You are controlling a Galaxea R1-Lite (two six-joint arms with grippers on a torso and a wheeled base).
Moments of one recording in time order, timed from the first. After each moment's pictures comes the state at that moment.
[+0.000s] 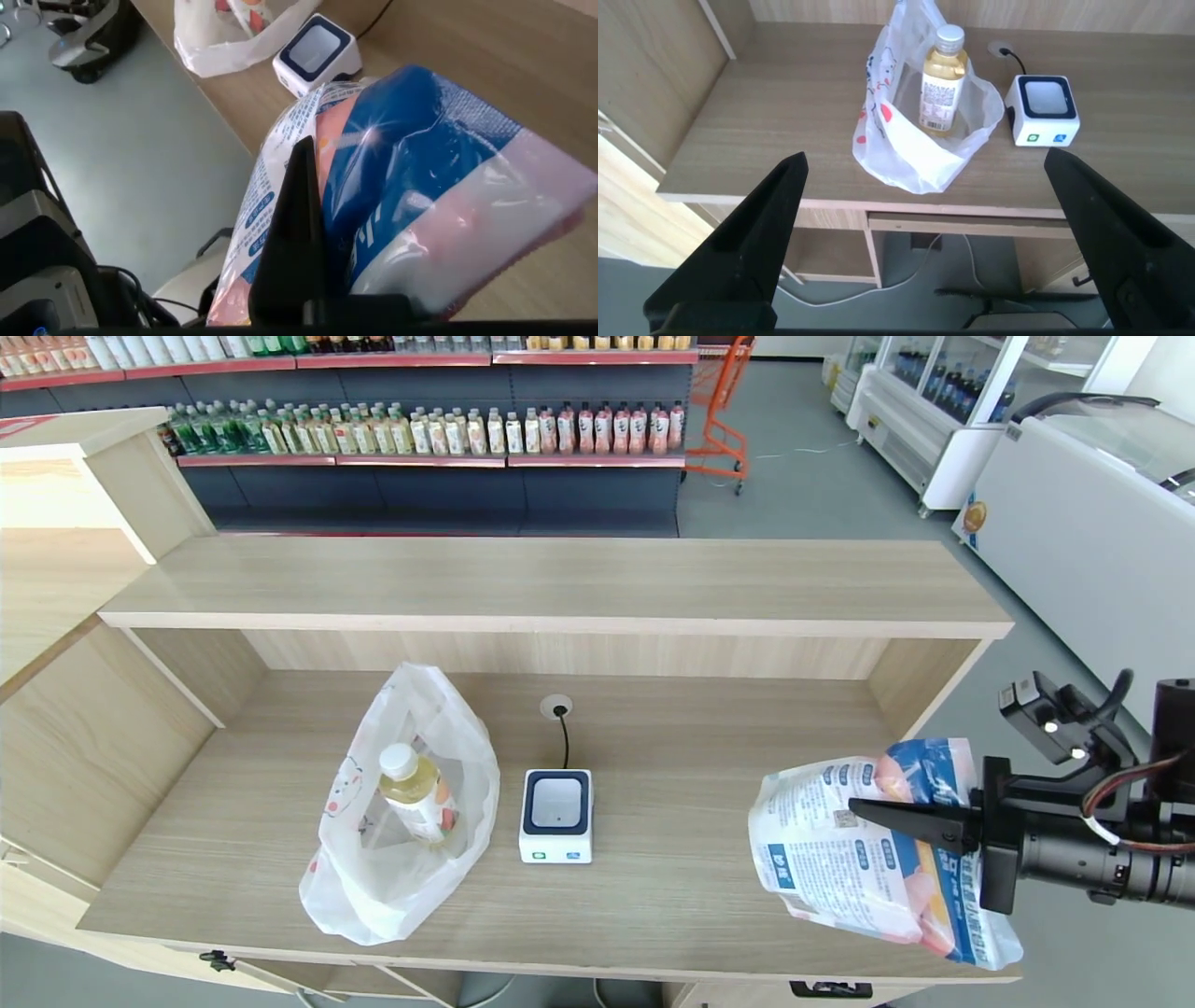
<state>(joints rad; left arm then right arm) 0.00 0.00 0.00 0.00 -0.02 -0.01 0.18 1.43 -0.48 -0.60 0.72 -0.25</state>
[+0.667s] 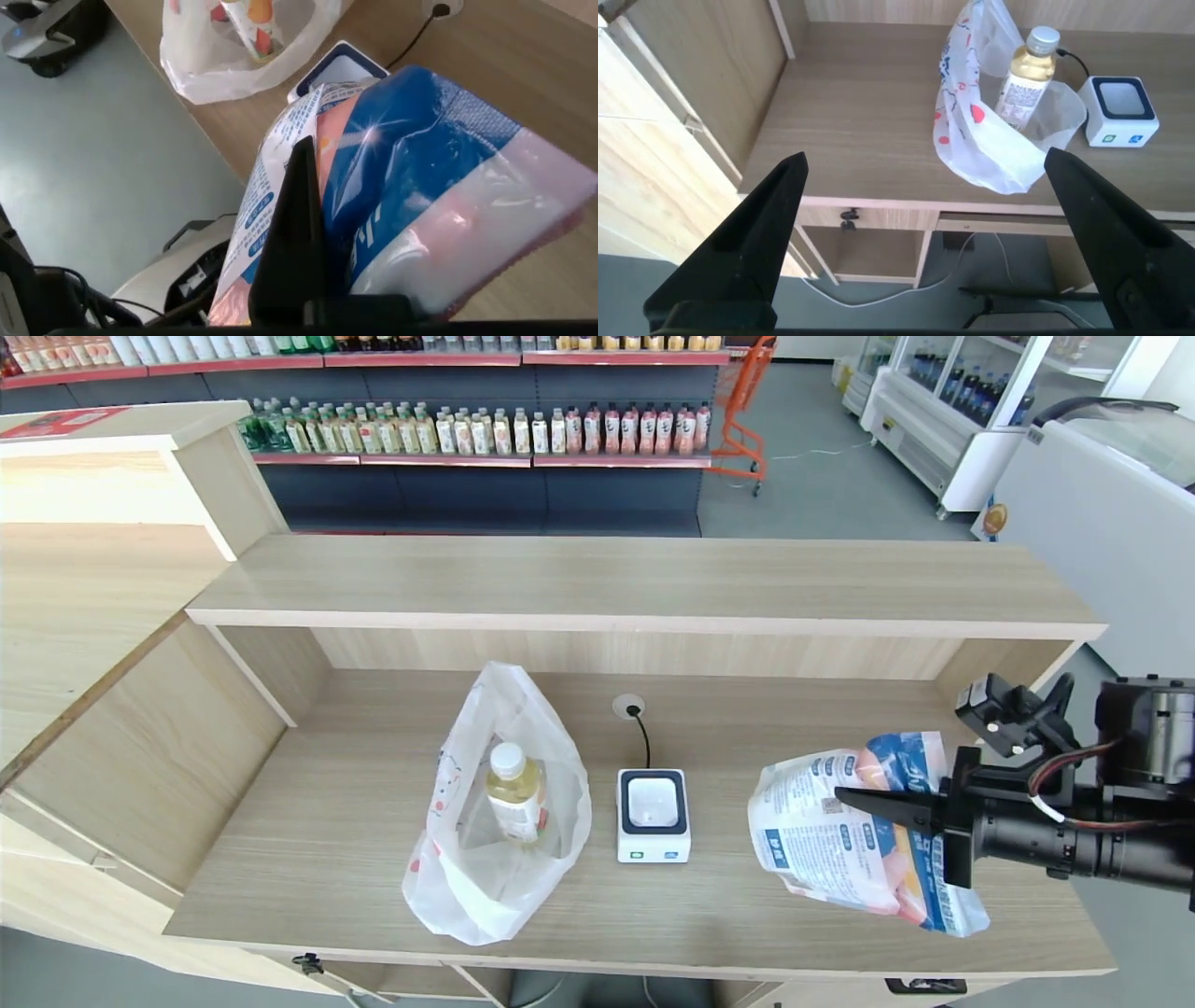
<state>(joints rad) 0.00 0.00 0.00 0.00 -0.02 0.00 0.14 1.57 -0.52 -0.66 0.70 -0.35</state>
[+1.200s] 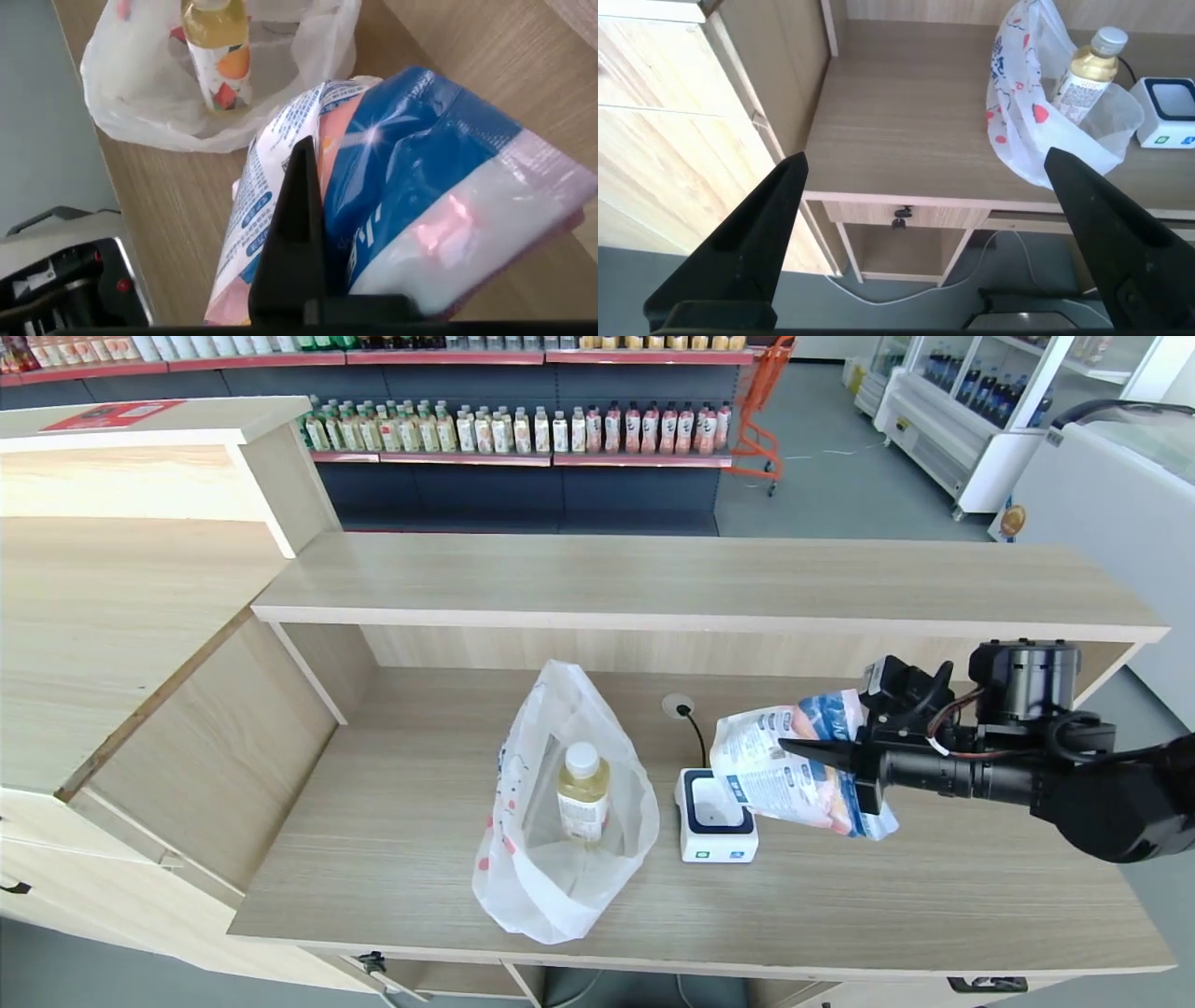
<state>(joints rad) 0.00 0.00 0.00 0.00 -0.02 -0.01 0.13 1.87 -0.79 -0.73 0.75 -0.71</state>
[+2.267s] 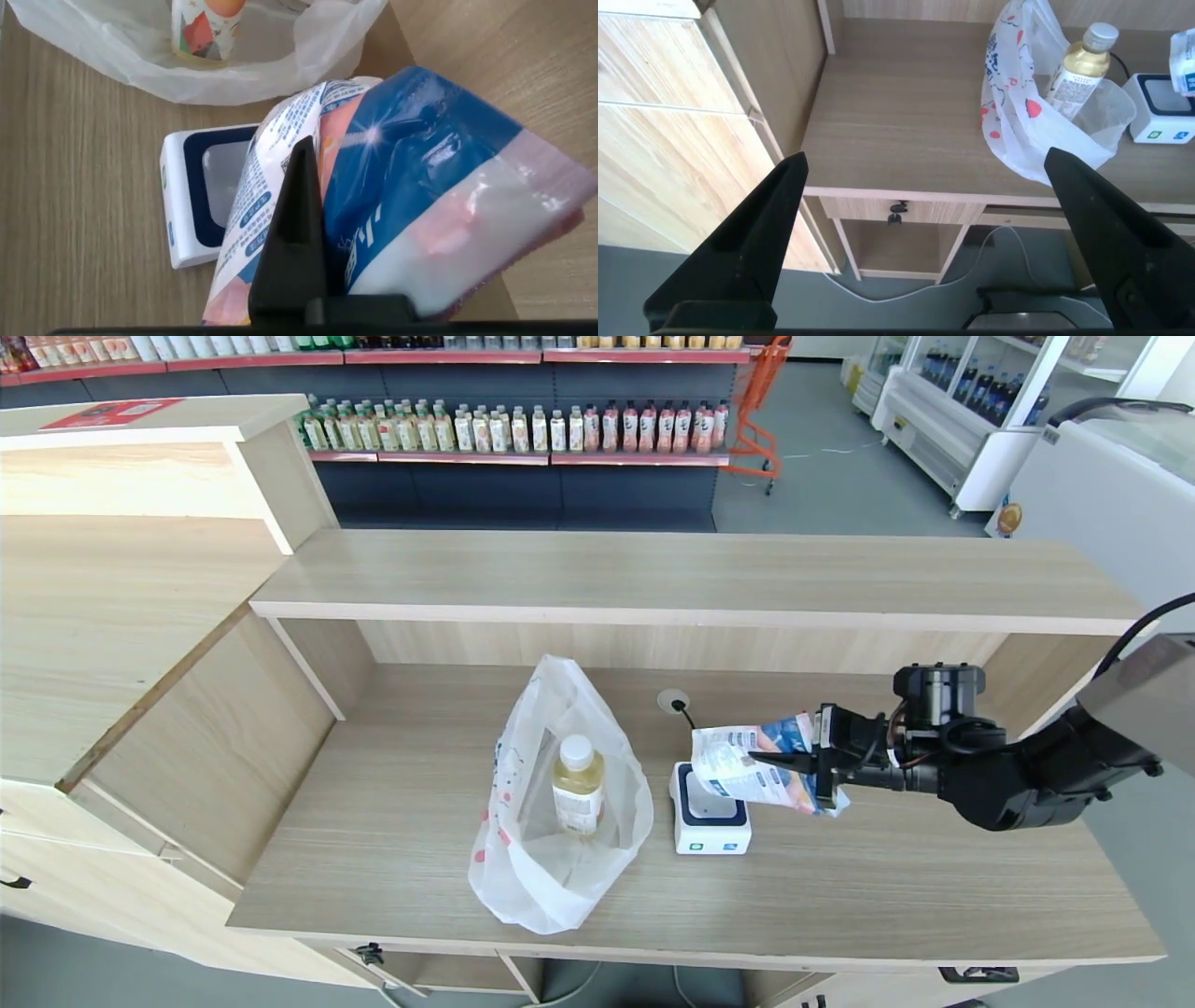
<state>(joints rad) 0.00 0.00 0.00 0.00 -0.02 -0.01 0.11 2.17 -1.01 -0.75 0.90 -1.10</state>
